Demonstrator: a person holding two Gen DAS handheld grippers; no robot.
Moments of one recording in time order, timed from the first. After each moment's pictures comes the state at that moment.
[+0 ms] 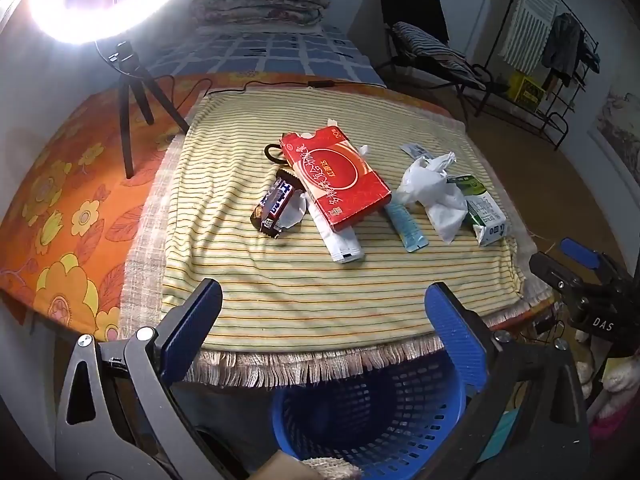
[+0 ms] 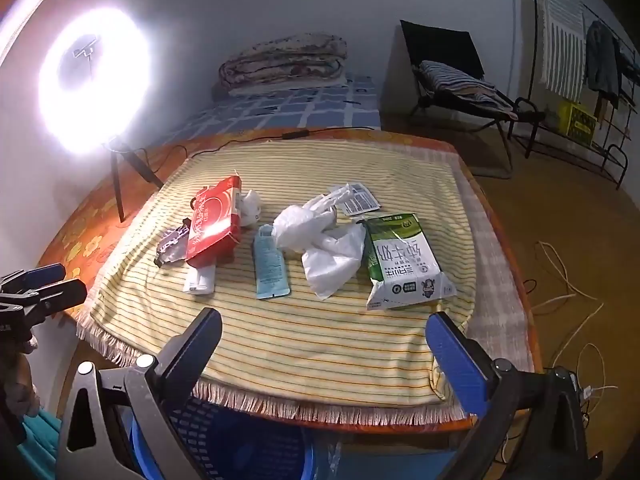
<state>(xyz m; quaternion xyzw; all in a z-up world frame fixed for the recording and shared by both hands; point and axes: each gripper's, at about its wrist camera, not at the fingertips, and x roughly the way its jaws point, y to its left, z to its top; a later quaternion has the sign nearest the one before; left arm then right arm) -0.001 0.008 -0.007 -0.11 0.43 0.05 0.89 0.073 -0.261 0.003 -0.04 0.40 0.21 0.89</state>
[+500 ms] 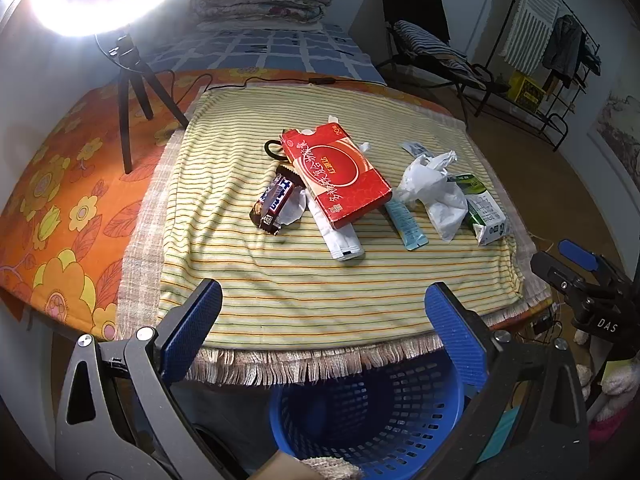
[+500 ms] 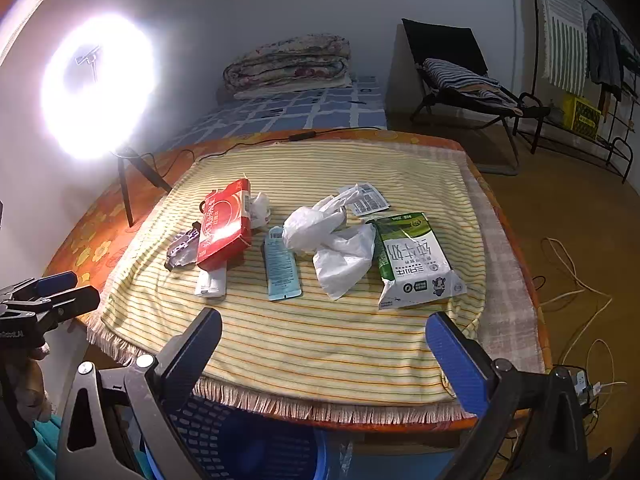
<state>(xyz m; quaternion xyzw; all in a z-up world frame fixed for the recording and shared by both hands) -0.002 0.007 -0.007 -0.12 0.43 0.06 0.89 0.033 -0.251 0.018 -0.02 0.40 0.22 0.89</state>
